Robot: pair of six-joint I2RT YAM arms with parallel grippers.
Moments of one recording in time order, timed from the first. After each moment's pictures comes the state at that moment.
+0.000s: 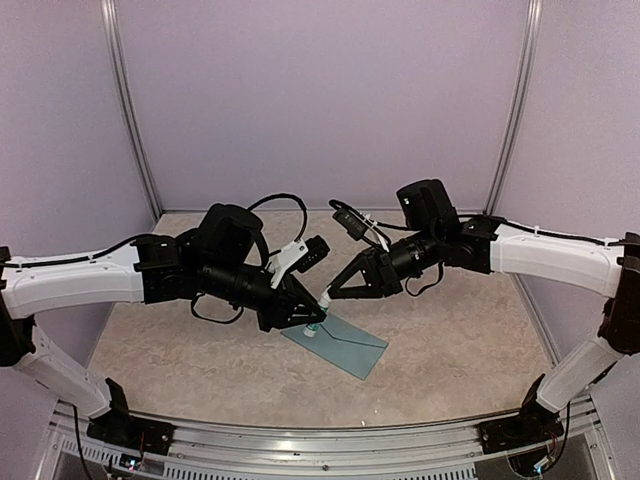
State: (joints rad) left arm -1.01 1.41 1.12 -0.32 0.38 -0.03; right arm 0.81 1.51 1.18 -0.22 -0.94 0.17
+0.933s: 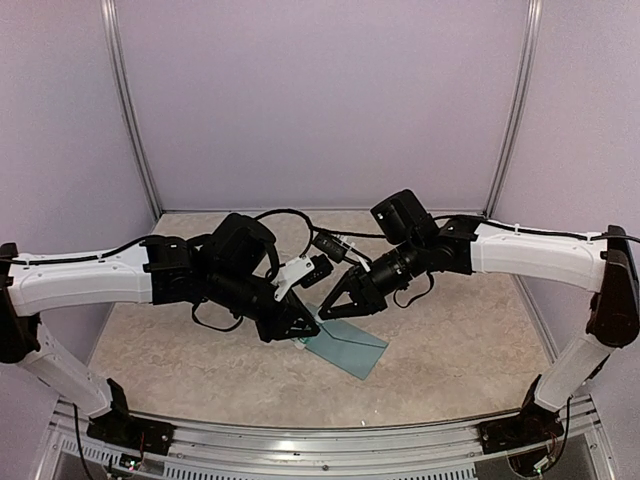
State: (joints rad) left arm -1.03 1.45 1.15 -0.45 0.30 -0.04; right arm 0.88 1.60 1.27 -0.42 -0.82 0.04
